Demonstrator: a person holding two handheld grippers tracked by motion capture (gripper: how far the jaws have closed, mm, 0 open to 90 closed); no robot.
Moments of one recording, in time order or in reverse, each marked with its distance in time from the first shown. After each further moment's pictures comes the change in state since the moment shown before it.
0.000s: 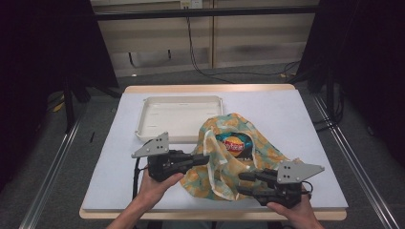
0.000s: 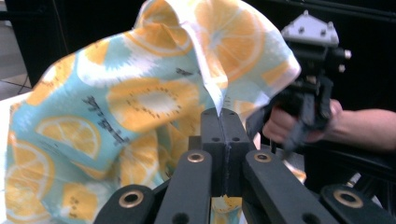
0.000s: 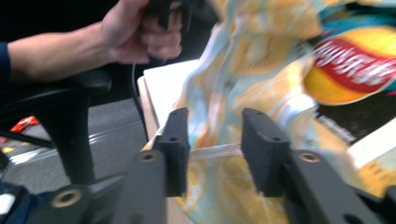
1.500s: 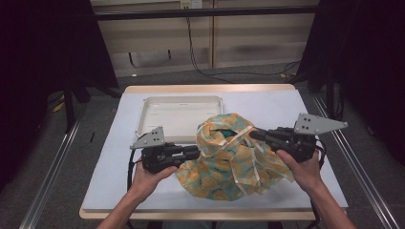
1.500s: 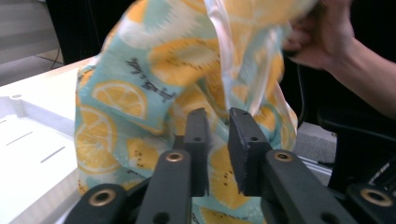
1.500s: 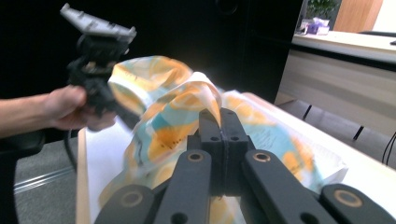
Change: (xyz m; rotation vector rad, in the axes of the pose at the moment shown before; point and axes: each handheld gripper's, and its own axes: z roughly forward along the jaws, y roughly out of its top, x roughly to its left) left arm 0.022 -0.006 -0.012 0.091 0.087 -0.006; right arm -0.063 0.075 -0.024 -0.143 -0.169 -0.047
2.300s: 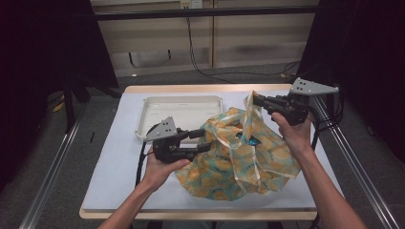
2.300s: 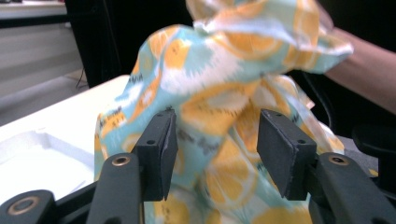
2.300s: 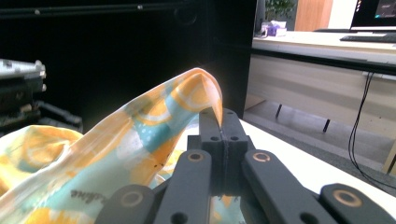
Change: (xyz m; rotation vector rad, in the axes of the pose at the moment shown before) left arm 0.010 0.022 0.028 -0.047 0.082 0.056; right arm -0.068 0.021 0.031 -0.023 -0.121 0.093
